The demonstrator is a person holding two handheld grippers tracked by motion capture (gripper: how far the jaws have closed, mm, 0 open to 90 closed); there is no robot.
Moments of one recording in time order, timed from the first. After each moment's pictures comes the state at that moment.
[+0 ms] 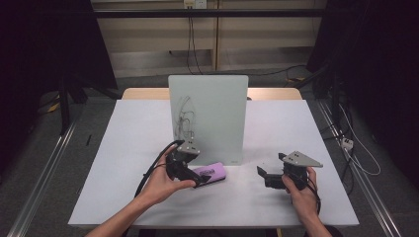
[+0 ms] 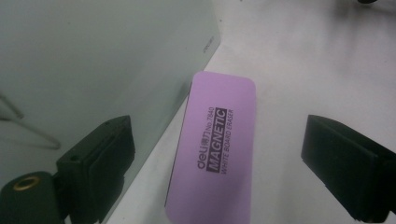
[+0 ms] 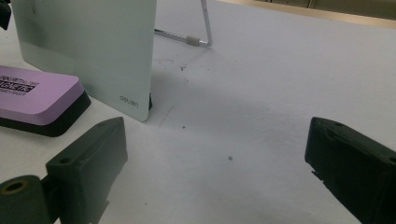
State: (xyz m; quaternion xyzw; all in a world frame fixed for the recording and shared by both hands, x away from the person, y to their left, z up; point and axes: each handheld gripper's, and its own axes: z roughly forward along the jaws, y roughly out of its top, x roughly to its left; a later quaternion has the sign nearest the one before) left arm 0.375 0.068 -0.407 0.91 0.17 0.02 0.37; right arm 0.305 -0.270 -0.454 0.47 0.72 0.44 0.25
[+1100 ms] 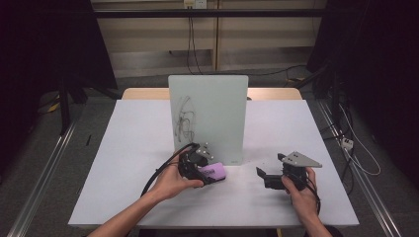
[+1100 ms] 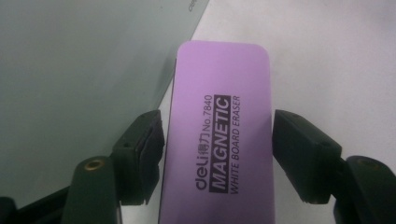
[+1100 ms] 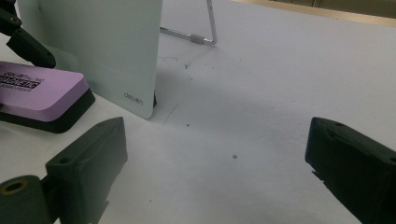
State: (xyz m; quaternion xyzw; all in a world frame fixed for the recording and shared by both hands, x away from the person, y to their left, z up) left arm 0.384 0.040 -0.432 0.95 0.14 0.00 0.29; right arm 0.304 -0.269 -0.455 0.46 0.73 0.44 0.25
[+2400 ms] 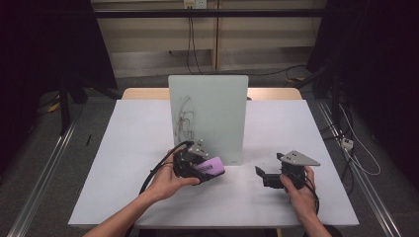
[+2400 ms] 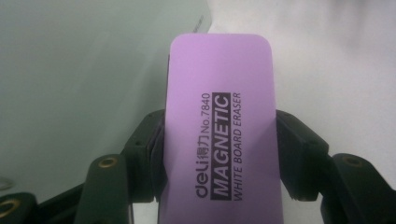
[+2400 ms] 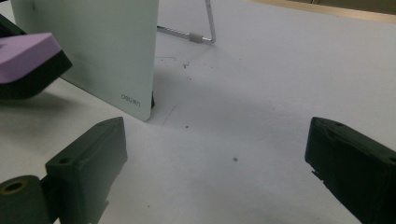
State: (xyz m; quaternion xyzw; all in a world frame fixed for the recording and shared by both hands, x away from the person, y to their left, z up) left arm 0.381 0.056 -0.415 0.93 0.14 0.01 0.34; right arm 0.308 -0.267 -0.456 0.47 0.72 0.44 0.24
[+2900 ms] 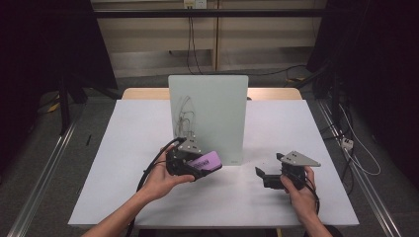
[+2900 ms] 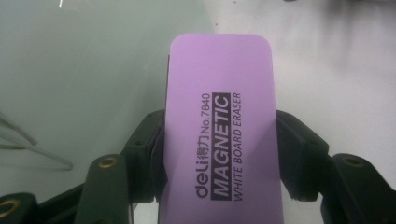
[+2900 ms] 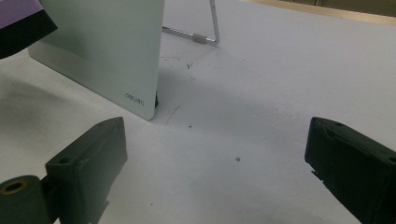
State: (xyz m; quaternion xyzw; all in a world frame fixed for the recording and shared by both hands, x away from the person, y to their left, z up) left arm 0.378 0.070 -0.399 0.92 0.14 0.04 0.38; right arm 0.307 -0.267 -0.456 0.46 0.73 0.44 0.24
